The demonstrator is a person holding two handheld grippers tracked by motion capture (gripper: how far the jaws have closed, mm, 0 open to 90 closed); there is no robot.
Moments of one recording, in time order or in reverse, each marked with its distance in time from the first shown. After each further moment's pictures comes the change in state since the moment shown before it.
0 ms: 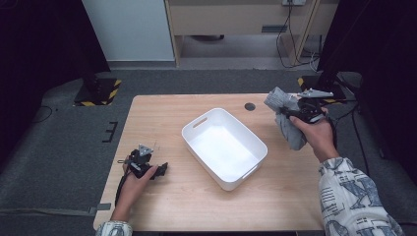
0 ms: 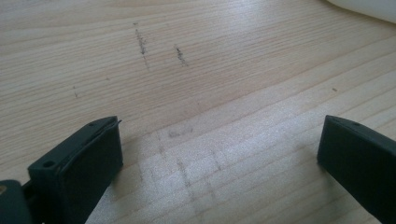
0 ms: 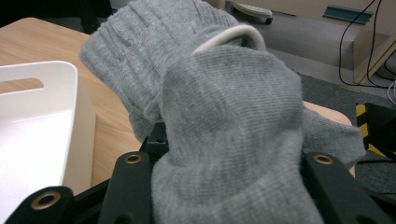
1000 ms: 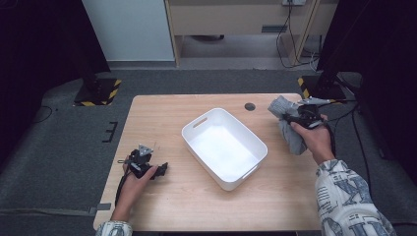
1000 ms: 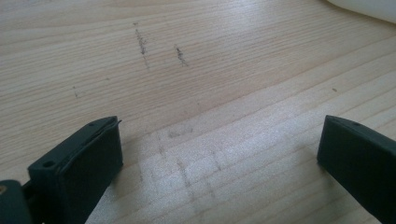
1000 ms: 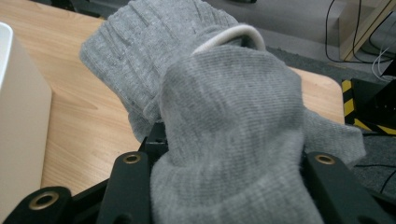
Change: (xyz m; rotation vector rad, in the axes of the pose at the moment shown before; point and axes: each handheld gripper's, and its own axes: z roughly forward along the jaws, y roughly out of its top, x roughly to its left) left arm 0.000 0.000 0.000 0.000 0.000 0.000; right arm -0.016 -0.036 0.027 0.071 -0.058 0.033
